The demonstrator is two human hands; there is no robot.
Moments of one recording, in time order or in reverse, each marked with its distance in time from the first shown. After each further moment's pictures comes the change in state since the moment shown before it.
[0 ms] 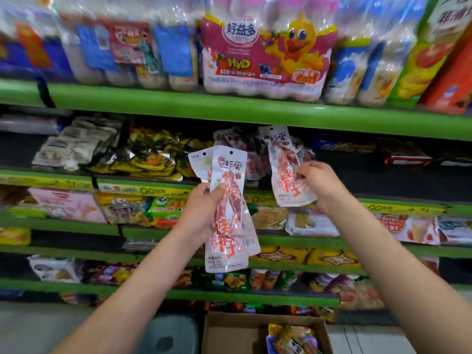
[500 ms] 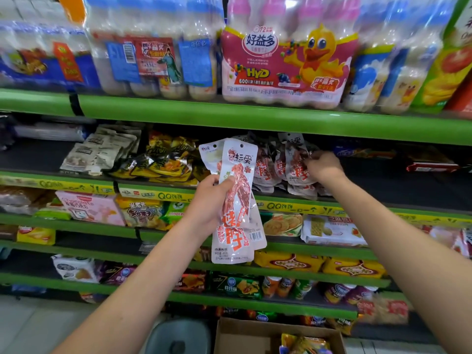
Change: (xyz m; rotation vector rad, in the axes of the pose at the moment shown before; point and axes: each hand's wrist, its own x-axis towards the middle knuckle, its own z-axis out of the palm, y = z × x) left_hand 0.006 0.030 -0.010 0.028 -0.009 0.019; right_hand 0.079 -0.009 0.018 -0.560 0.131 -0.024
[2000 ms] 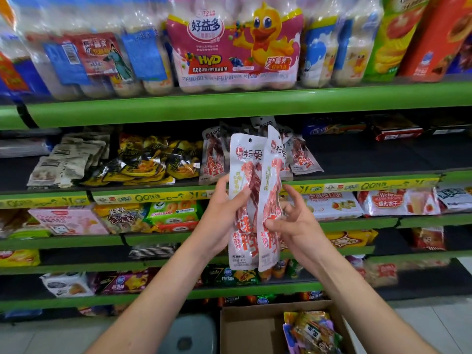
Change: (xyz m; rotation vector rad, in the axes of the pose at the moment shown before) left_hand -0.031 -0.043 0.041 -0.043 -0.368 0.071; right_hand -0.176 0.080 0.025 1.190 -0.507 -0.056
